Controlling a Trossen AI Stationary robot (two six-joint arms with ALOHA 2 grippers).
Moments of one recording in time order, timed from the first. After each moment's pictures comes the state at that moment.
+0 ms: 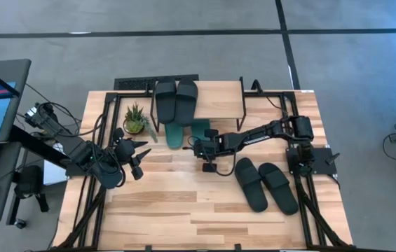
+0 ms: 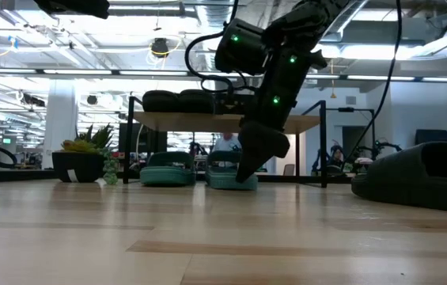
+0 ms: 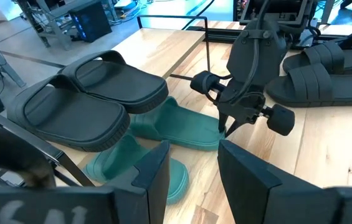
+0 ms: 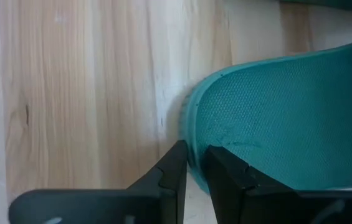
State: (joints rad) left arm -0.65 0.98 0.91 -0.81 -1.05 -0.69; right arm 0.00 2.00 1.27 -0.44 0.26 -0.09
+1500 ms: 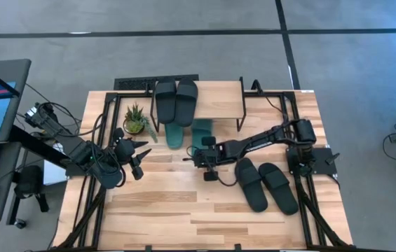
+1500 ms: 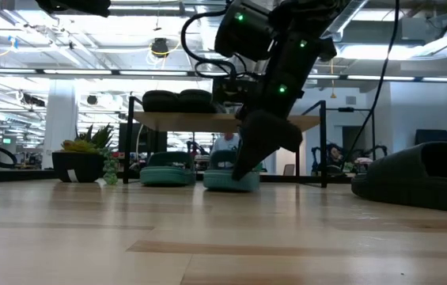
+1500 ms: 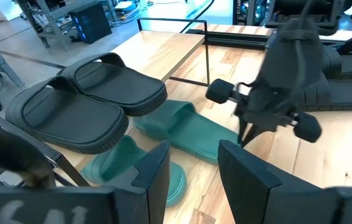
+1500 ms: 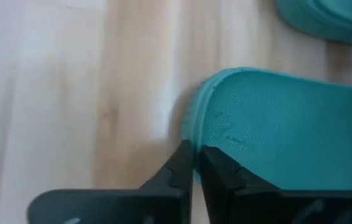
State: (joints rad) left arm -0.65 0.98 0.91 -0.79 -1.06 -0.69; right arm 0.11 1.99 1.27 -0.42 0.24 -0.12
